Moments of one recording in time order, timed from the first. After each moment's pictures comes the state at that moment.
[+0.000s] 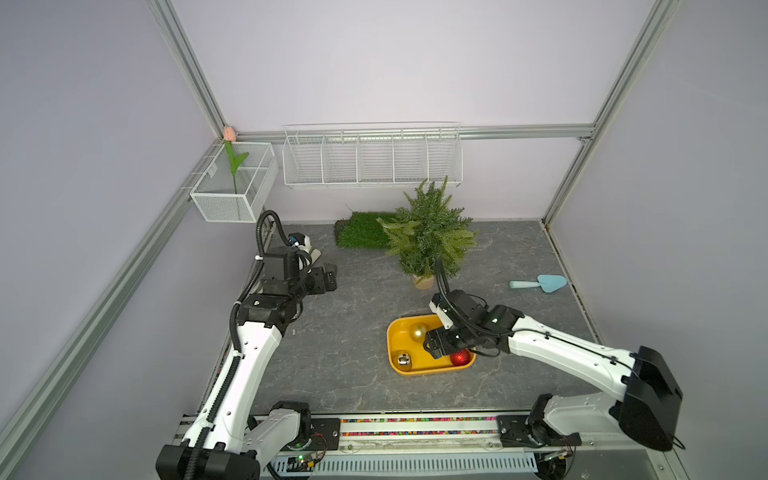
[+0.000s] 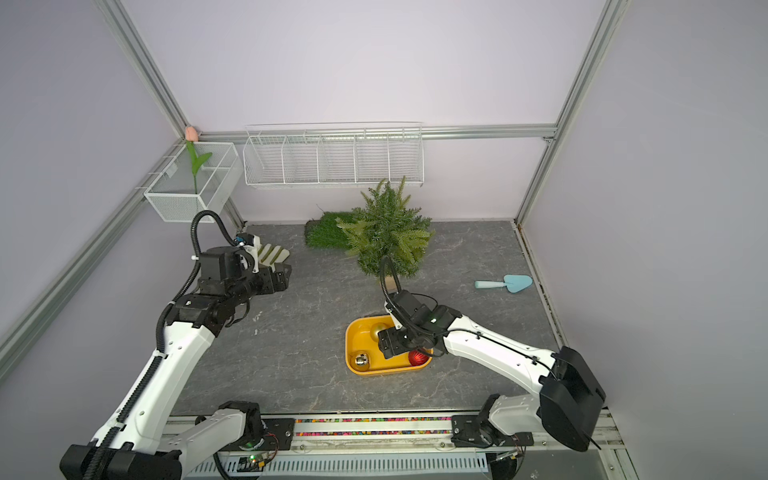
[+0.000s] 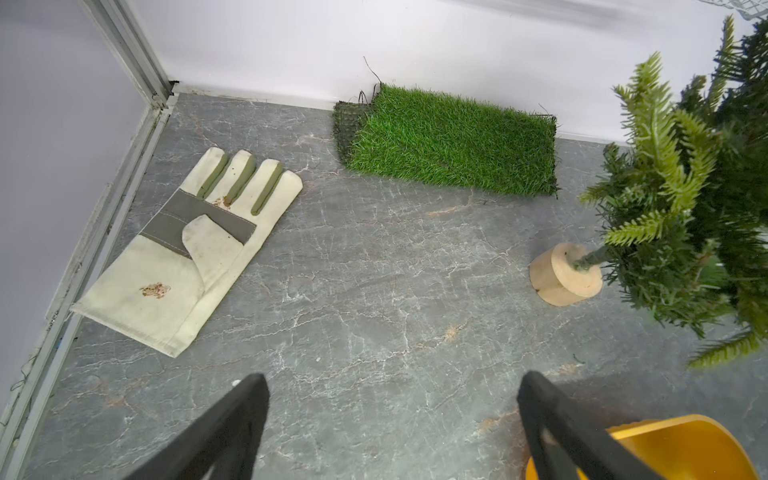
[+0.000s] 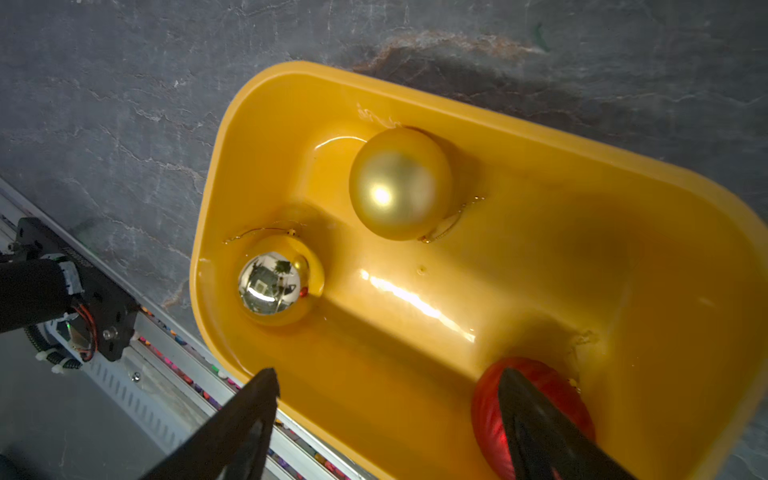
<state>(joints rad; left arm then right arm) -0.16 1.05 1.02 -0.58 0.07 -0.18 0.92 1.36 0.94 -0.67 -0.08 0.54</state>
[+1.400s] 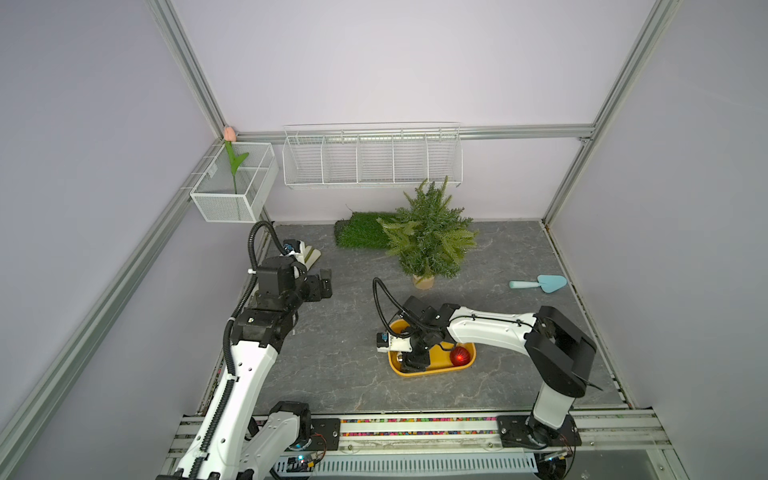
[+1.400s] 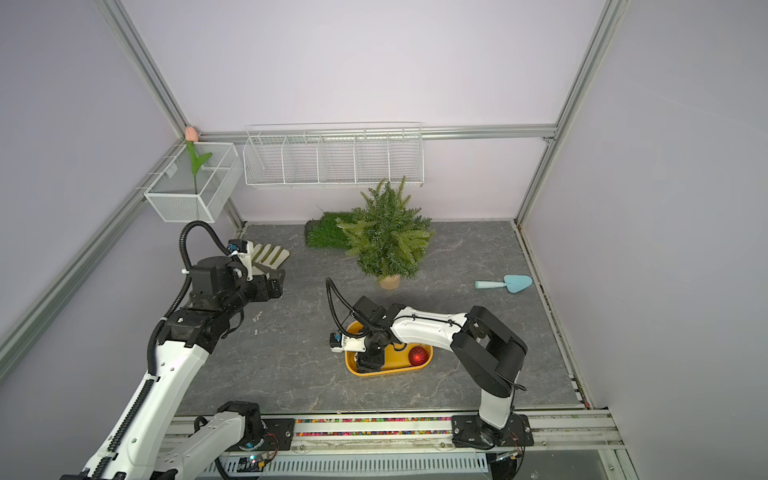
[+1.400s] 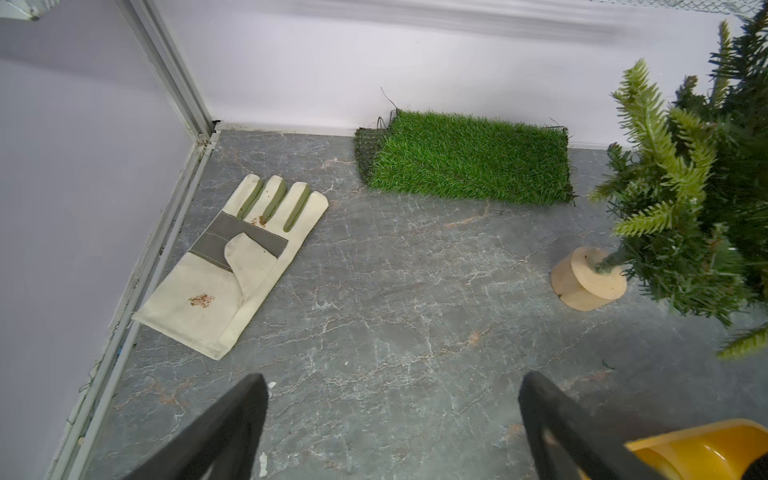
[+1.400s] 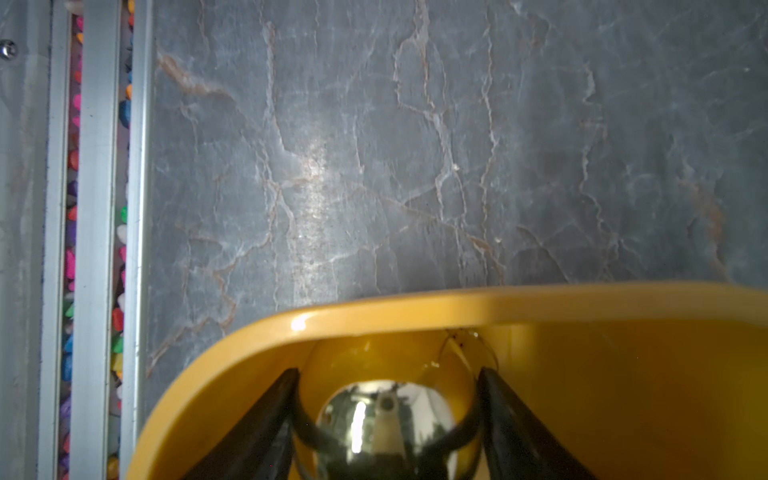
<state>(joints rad) -0.16 0.94 0.98 -0.56 0.00 -0.12 0.97 1.80 1.11 -0.54 -0.36 -0.56</state>
